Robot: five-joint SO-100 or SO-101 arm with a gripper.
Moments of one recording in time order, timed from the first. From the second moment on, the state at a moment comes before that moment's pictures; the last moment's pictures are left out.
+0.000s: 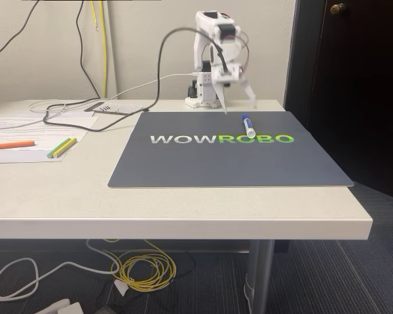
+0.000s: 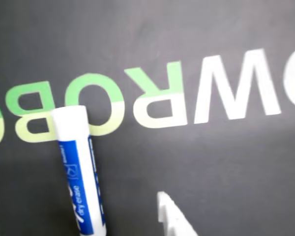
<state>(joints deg) -27.6 89.8 102.2 62.4 -67.0</state>
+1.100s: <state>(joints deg) -28.4 79.9 102.1 53.0 -76.1</state>
